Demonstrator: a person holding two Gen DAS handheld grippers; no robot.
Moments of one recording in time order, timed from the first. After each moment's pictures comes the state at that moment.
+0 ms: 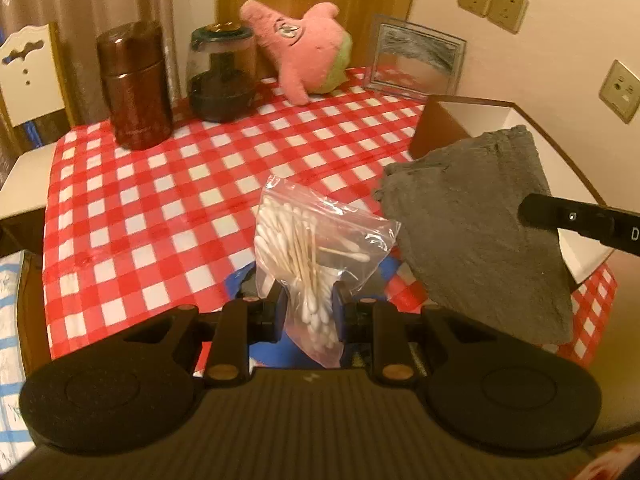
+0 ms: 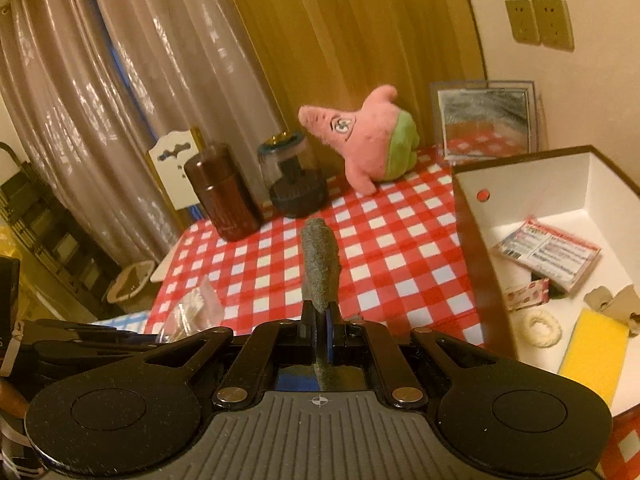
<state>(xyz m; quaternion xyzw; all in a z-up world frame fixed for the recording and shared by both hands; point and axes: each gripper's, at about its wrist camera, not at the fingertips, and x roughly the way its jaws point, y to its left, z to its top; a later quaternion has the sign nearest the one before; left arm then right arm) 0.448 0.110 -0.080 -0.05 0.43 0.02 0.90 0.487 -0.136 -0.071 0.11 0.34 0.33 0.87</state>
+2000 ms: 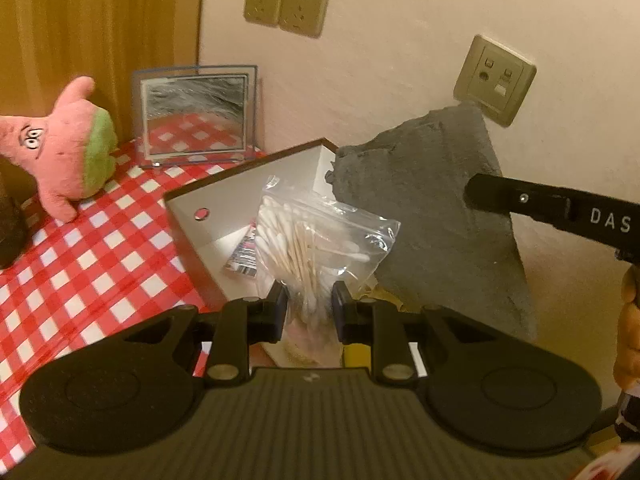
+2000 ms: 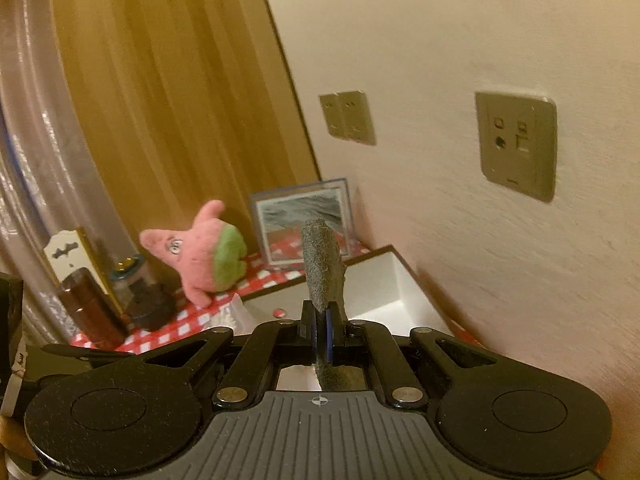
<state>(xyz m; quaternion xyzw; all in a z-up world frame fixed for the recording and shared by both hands) 0.607 -0.106 -0.058 0.01 0.40 -0.18 0.90 0.566 -0.318 -0.030 0.15 0.28 0.16 0.94</state>
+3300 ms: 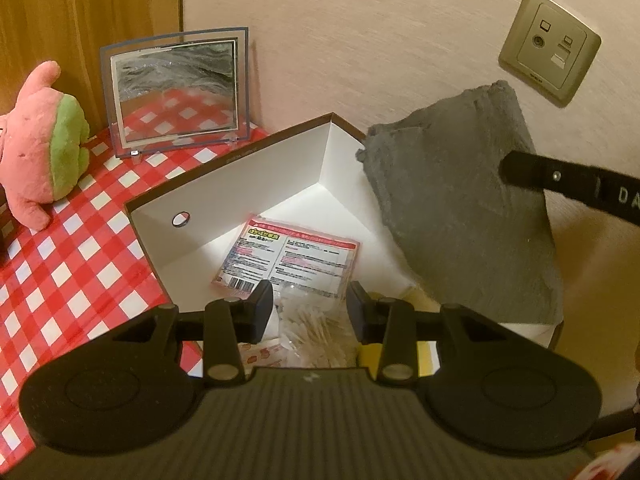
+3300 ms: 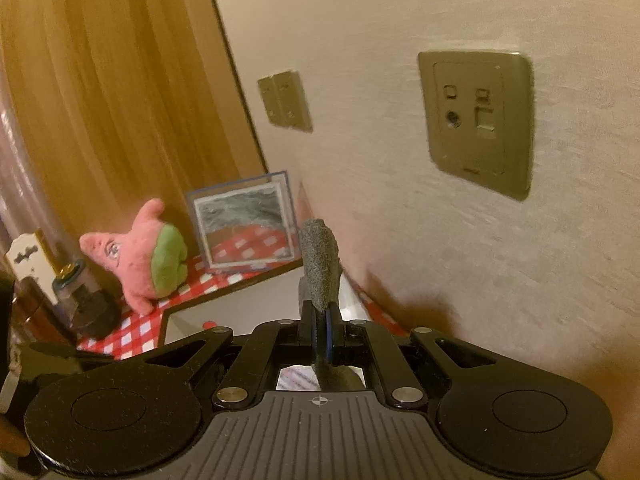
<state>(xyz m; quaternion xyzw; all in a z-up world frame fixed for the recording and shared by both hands) 0.680 -0.131 -0.095 0.03 0.45 -0.17 0.88 0.629 -0.354 -0.061 0.14 0.30 0.11 0.94</state>
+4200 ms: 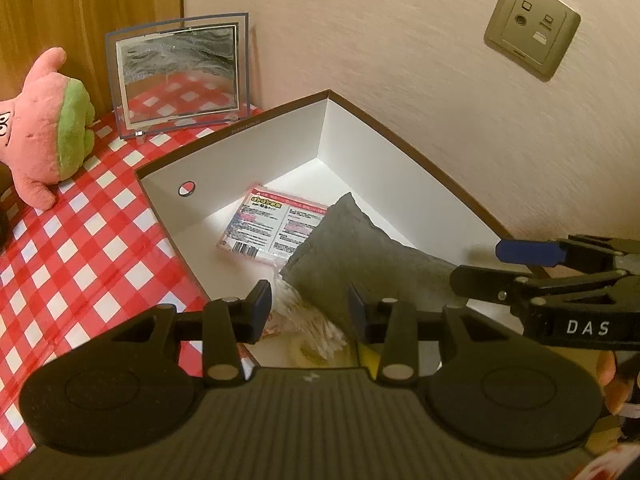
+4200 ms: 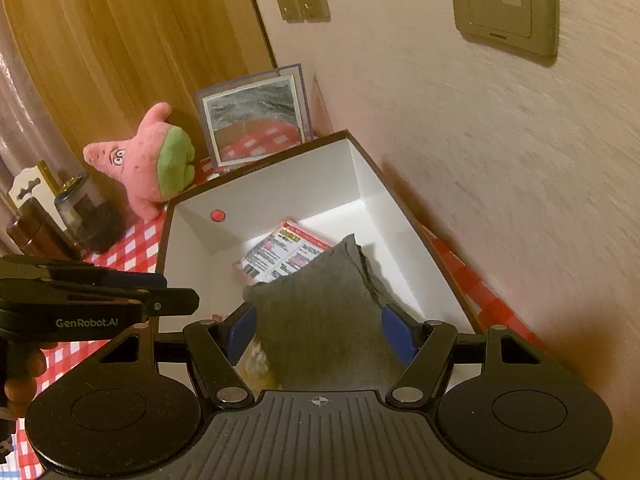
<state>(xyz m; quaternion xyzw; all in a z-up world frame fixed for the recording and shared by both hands) 0.652 -0.120 -0.095 0.04 0.46 -0.17 0.87 0.603 -0.330 -0.095 0.12 0.42 0.14 0.89</state>
